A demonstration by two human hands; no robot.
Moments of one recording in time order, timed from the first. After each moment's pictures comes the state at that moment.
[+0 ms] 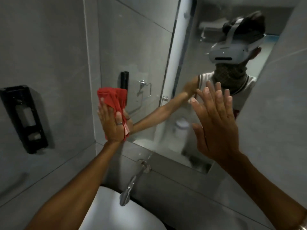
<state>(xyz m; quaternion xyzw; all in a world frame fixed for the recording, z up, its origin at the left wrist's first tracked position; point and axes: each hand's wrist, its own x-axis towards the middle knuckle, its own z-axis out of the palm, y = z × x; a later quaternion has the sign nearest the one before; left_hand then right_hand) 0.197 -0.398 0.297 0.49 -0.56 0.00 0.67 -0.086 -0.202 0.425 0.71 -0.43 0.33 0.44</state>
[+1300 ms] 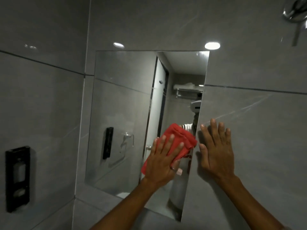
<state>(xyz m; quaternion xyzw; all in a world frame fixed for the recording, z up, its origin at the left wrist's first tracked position) 0.006 -0.267 0.429 0.27 -0.78 0.25 0.51 -0.167 -0.158 0.512 0.60 -0.51 0.38 0.49</state>
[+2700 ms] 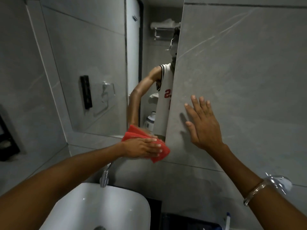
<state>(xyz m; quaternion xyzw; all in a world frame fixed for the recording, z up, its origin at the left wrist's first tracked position) 0.060 -0.281 0.285 -0.14 -0.92 0.35 0.11 -0.177 -0.068 0.399 0.67 -0.55 0.27 0.42</state>
